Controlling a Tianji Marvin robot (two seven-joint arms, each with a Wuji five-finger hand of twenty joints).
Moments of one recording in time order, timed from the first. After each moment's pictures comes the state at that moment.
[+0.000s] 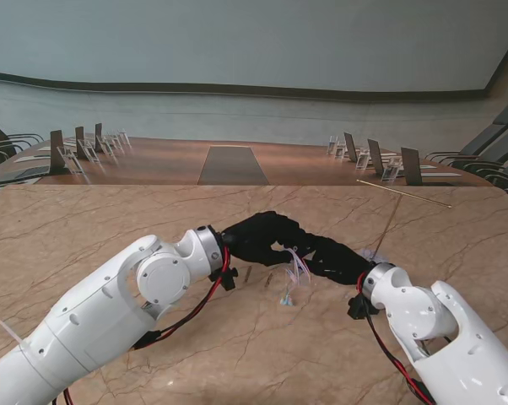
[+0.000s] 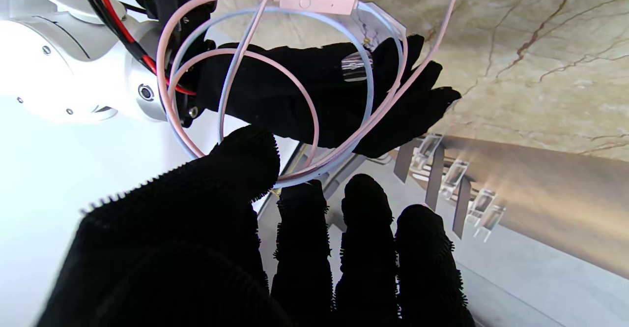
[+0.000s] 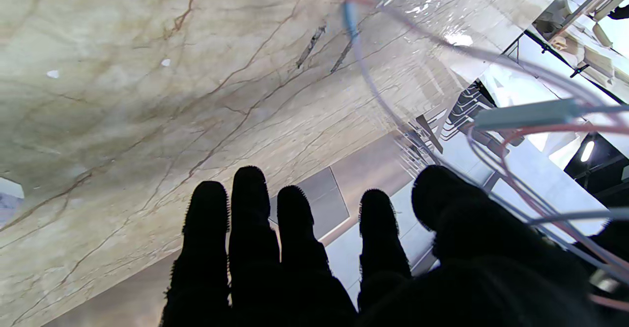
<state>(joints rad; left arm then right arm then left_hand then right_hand) 1.08 -1.11 -0.76 -1.54 0.38 -0.31 -0.19 -1.55 -1.04 1.28 -1.66 -0.46 -0.06 0.35 0.87 -0.50 0.79 -0.15 0.67 -0.23 0.89 1.11 0.66 0.02 1.05 1.51 0.45 0.18 1.14 1.25 0.14 0.14 1.35 1.24 0.60 -0.12 0.47 0.13 0.11 -0.06 0.75 0.28 0.23 0.25 0.69 0.32 0.33 0.19 0.58 0.43 0.09 0.13 0.87 0.40</state>
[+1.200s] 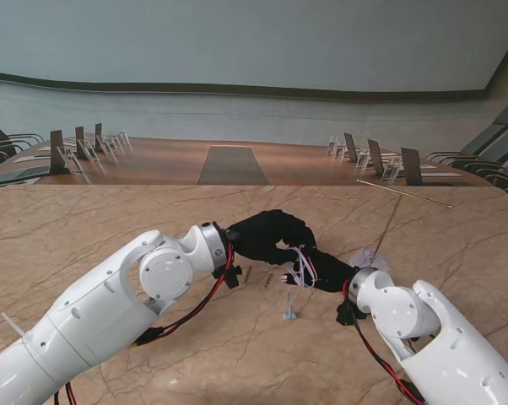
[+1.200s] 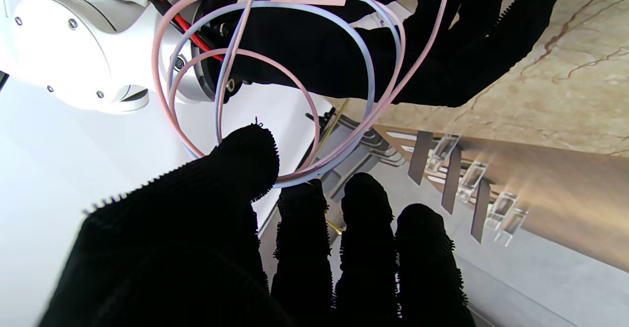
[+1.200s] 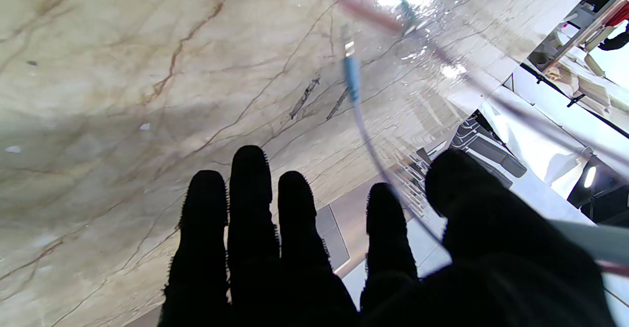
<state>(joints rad) 1.05 -1.12 -0.73 -1.54 0.35 -0.32 -0.21 -1.49 -1.04 1.18 -1.60 -0.44 -0.03 0.37 0.88 -0.48 0.77 -0.14 0.66 -0.23 0.89 1.13 0.67 0.02 1.05 1.51 0.47 0.18 1.14 1.25 0.15 0.14 1.35 1.24 0.58 -0.21 0.48 0.04 0.12 -0.15 0.87 0.41 0.29 0.26 0.94 0.42 0.40 0.21 0.93 0.60 0.14 0.16 0.99 0.47</state>
